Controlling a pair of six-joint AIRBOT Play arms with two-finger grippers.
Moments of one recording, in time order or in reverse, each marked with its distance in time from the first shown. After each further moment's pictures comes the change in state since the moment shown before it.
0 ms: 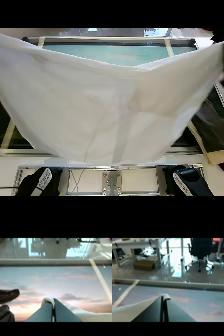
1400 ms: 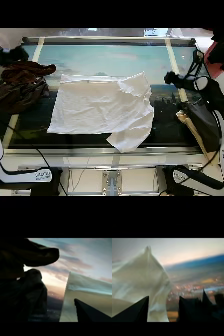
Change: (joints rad) left arm -0.092 -0.510 -0.082 0.412 0.251 -0.200; right arm -0.264 -0.603 -0.174 0.139 0.029 -0.004
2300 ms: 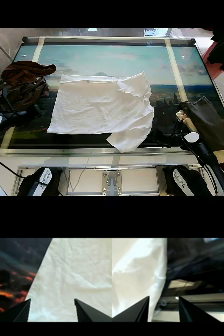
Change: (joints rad) left arm 0.139 0.591 -0.964 -0.269 0.041 0.075; right arm -0.034 0.438 -0.860 0.461 0.142 -0.086
